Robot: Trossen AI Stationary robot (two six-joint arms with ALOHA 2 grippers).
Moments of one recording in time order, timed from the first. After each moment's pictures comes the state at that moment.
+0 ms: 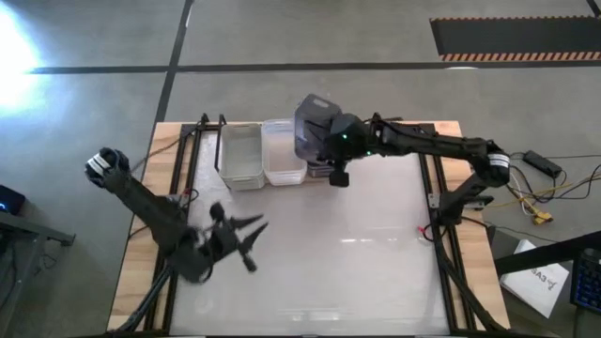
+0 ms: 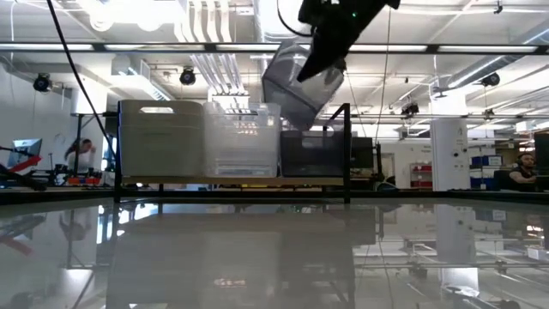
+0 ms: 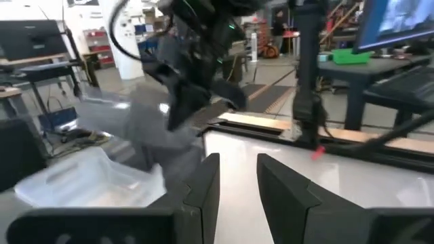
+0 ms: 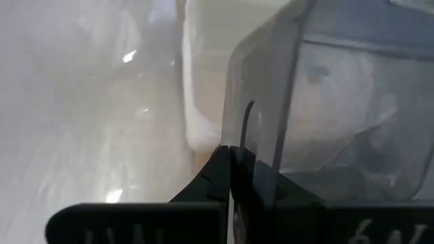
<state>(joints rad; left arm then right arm) -0.76 1.31 0.93 0.17 -1.35 -0.20 -0.27 1.58 1.44 -0.63 -0.06 -0.34</state>
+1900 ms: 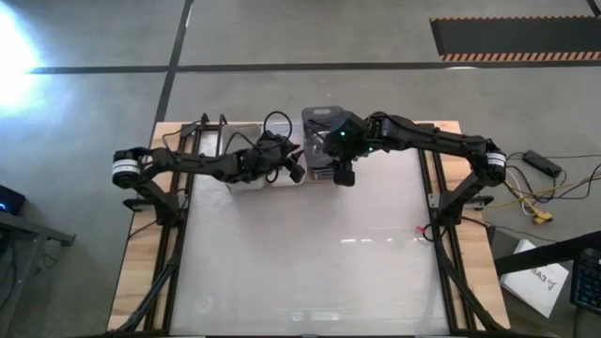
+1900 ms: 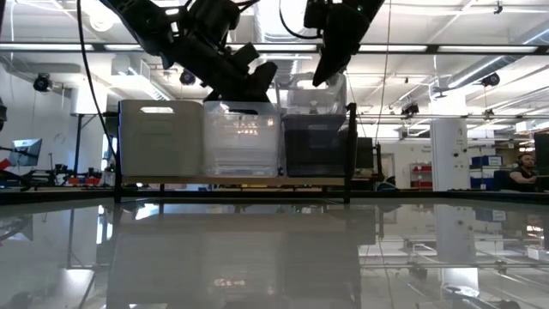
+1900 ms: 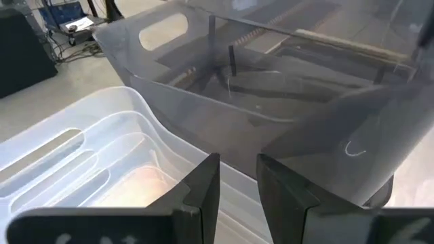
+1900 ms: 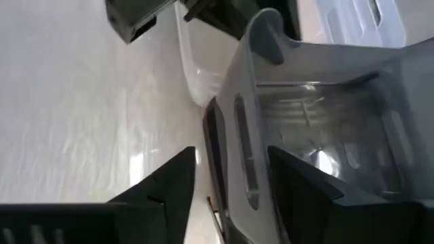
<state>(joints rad) 0.24 1.56 0.93 0.25 -0.43 -0.17 -0.29 1.61 1.55 -0.89 -0.05 -0.26</state>
